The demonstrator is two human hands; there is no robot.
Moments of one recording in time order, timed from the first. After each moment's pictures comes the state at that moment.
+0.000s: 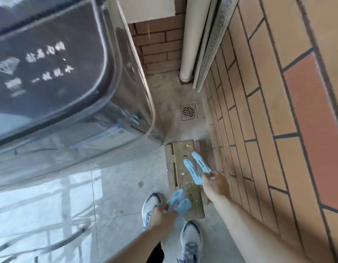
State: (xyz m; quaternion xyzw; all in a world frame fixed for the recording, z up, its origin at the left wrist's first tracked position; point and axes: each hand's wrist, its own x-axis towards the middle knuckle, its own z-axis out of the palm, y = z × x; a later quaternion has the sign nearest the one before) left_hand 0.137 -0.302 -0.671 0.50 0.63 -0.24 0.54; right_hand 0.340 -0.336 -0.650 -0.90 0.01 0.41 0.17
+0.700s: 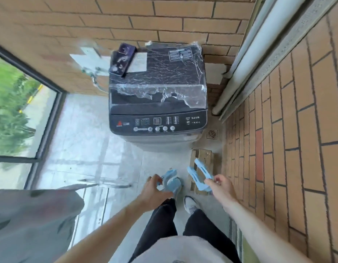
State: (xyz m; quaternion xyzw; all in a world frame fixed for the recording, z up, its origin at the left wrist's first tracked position) left_hand 0.009 -0.243 -0.193 0.60 0.59 -0.16 0.51; right_hand 0.246 -0.357 -0.205 -0.83 -0.10 0.51 0.20
